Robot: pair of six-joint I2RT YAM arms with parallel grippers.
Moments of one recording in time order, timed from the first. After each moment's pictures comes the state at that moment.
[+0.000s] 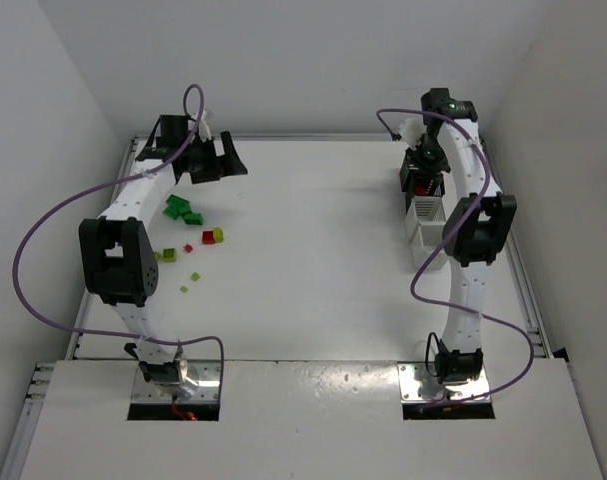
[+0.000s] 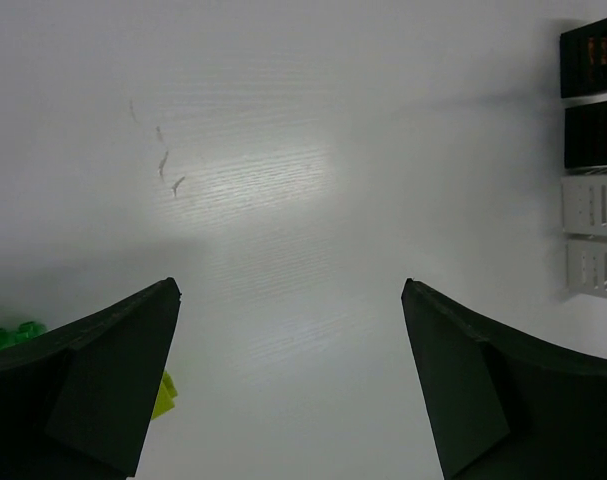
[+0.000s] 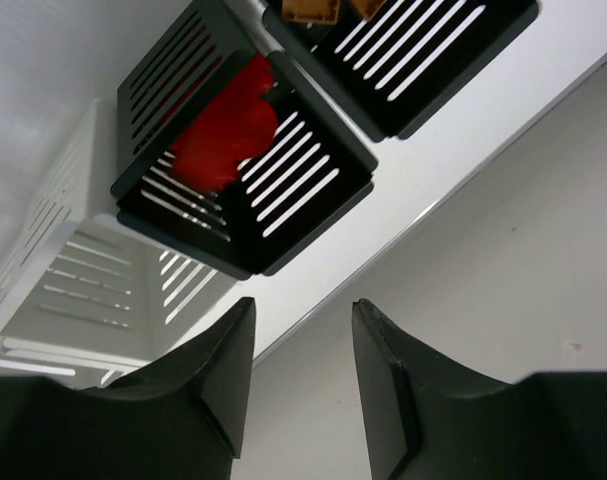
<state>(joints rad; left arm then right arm) -0.02 1.82 1.56 -0.46 0.46 -0.25 0.02 2.28 2.28 -1.29 0.21 -0.81</state>
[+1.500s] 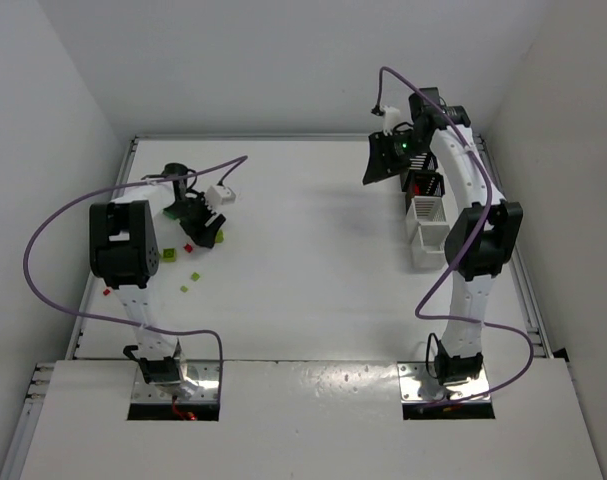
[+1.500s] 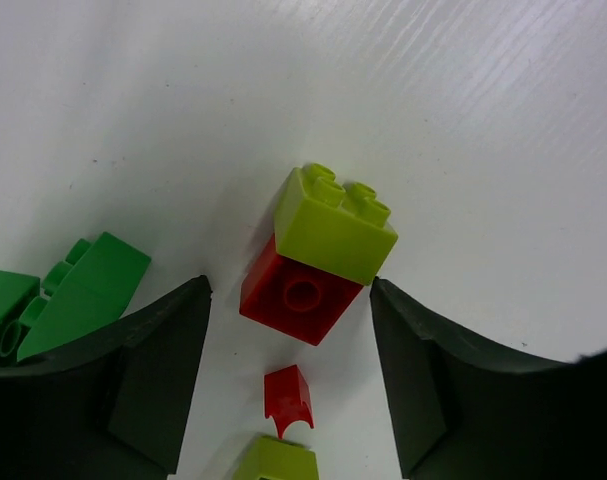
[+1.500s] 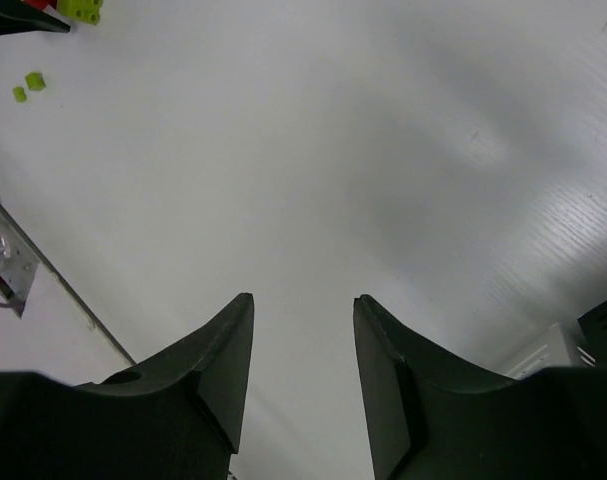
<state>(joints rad) 0.07 1.98 1.36 -0.74 0.40 0.92 0.11 2.10 2.08 -1.12 -0.63 -0.25</state>
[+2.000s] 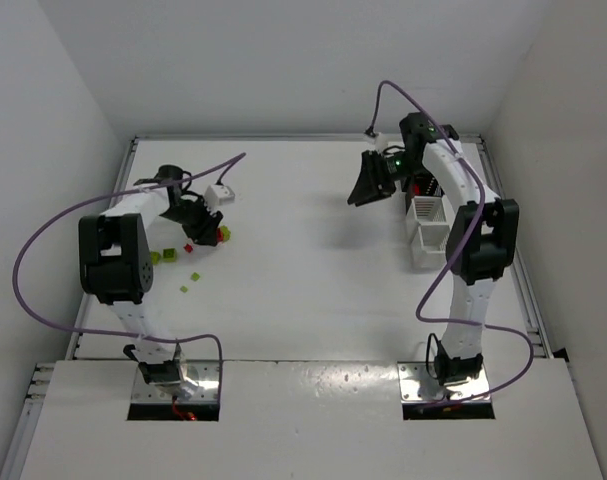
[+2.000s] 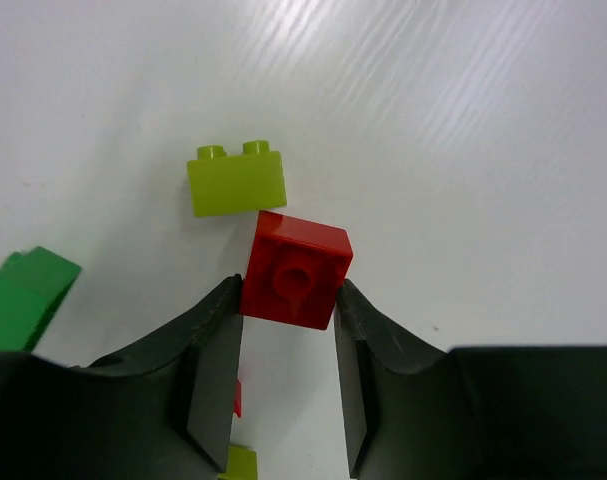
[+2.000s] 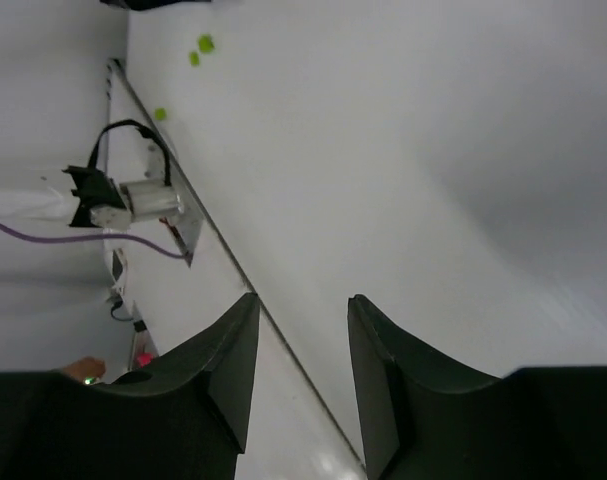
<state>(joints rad) 0.08 1.88 1.27 -0.76 0.52 0.97 0.12 2.04 1.78 -1.10 -0.90 -0.14</state>
